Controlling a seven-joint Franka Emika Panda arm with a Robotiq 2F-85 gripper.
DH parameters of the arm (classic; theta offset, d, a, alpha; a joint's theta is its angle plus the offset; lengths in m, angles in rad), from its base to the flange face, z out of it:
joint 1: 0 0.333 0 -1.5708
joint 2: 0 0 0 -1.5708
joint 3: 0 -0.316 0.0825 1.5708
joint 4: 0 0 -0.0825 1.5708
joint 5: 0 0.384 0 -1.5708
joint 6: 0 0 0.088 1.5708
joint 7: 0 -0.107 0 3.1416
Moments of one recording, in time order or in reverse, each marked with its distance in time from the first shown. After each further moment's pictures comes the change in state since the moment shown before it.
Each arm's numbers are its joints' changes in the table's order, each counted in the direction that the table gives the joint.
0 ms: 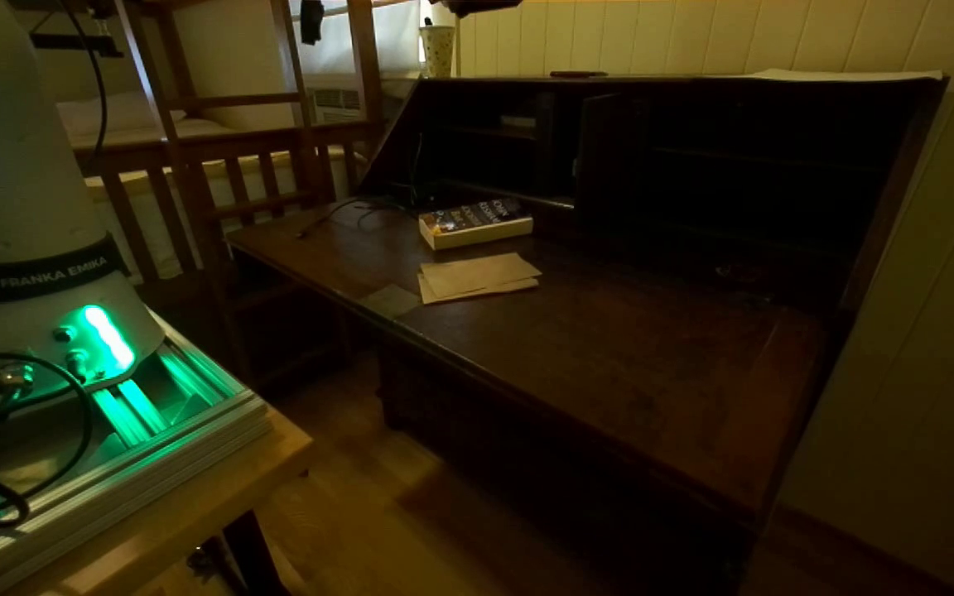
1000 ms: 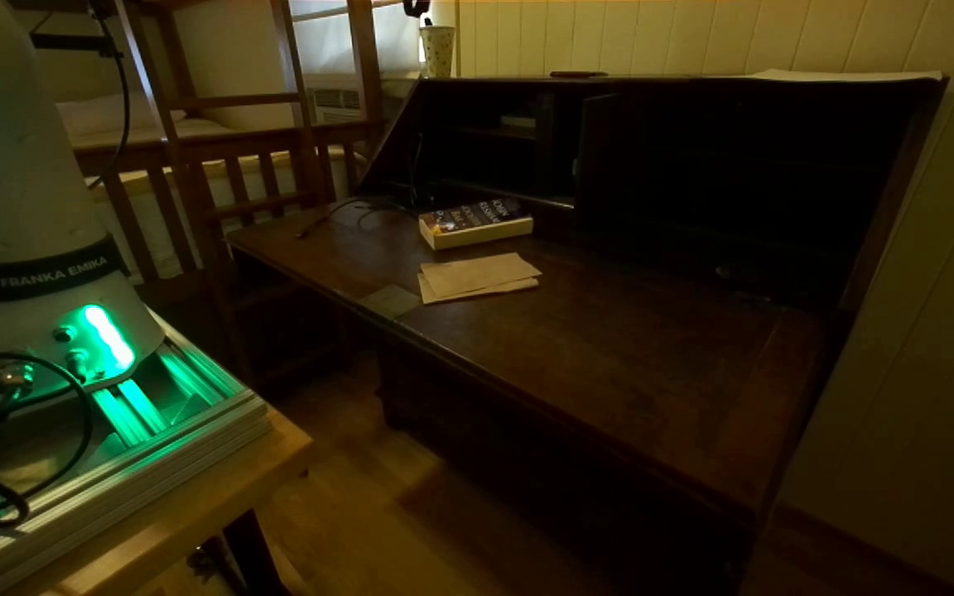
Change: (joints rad) arm -0.005 0.241 0.063 -0.332 0.209 -0.149 0.286
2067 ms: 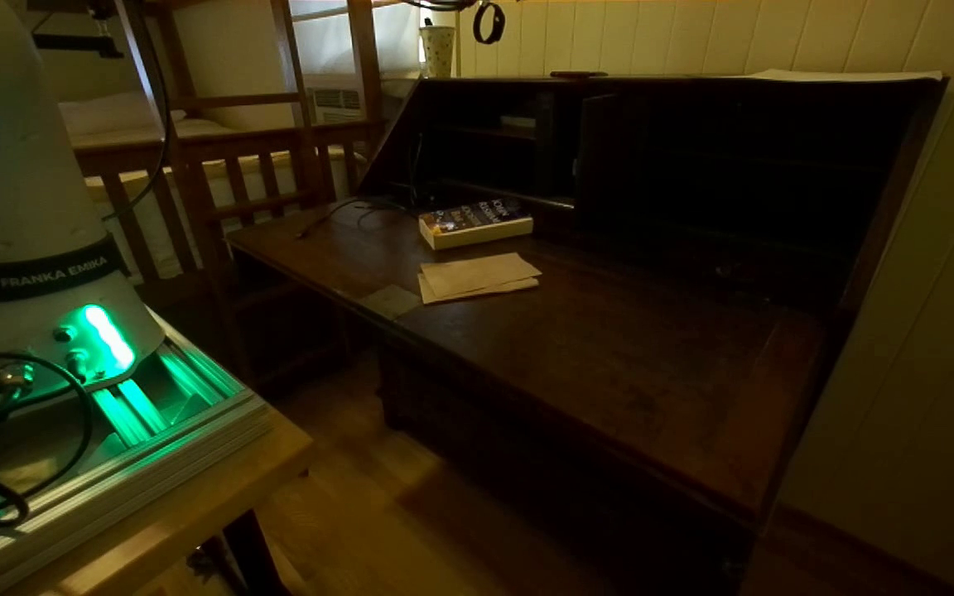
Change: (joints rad) arm 0.028 0.395 -0.050 -0.548 0.281 0.246 0.252
